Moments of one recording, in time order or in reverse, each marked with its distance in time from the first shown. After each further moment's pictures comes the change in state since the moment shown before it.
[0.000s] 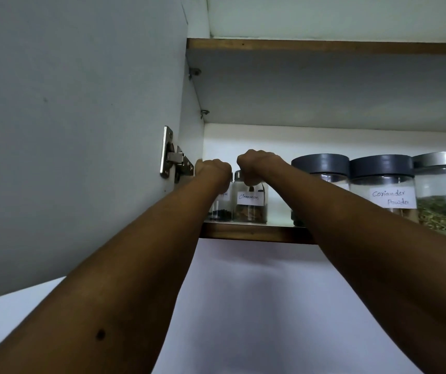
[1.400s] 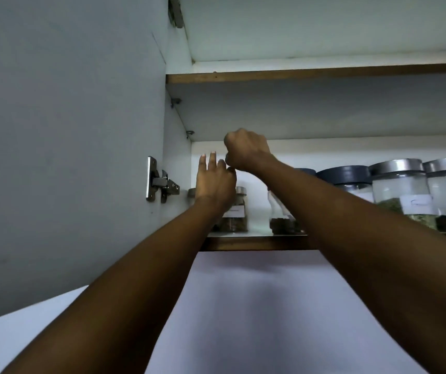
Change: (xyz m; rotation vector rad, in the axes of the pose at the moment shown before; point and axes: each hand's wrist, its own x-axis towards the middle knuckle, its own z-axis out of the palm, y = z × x) left_hand -0.021 0.028 -0.006 0.091 0.441 0.069; right_hand -0.034 0.018 -0.050 0.201 0.489 0.066
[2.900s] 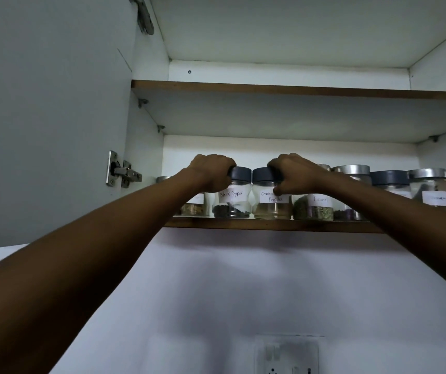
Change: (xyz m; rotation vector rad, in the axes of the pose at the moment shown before) left_hand -0.020 0.062 -0.109 -0.354 -0.165 0.209; right_hand -0.126 0.159 -0.072 0.065 -0.360 -0.067
